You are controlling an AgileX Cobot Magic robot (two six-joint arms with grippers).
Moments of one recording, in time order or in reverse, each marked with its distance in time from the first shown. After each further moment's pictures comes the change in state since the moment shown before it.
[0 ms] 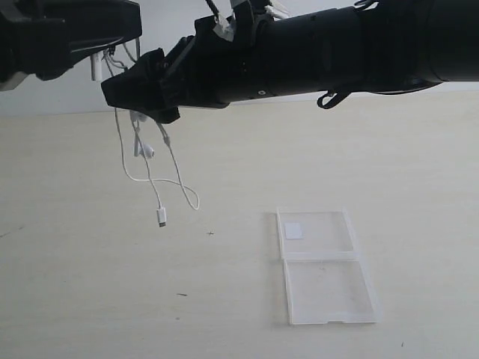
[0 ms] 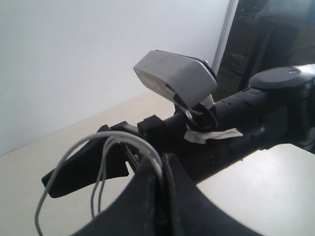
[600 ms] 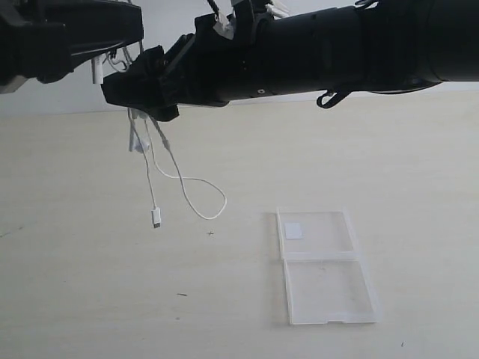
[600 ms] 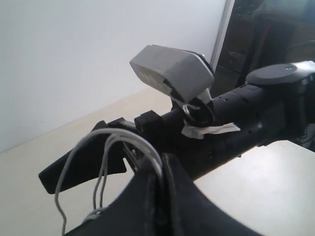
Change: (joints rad) left arm 0.000 0.000 0.000 0.023 -0.005 -0.021; right arm 0.000 0.000 0.000 0.016 -0.001 -0.008
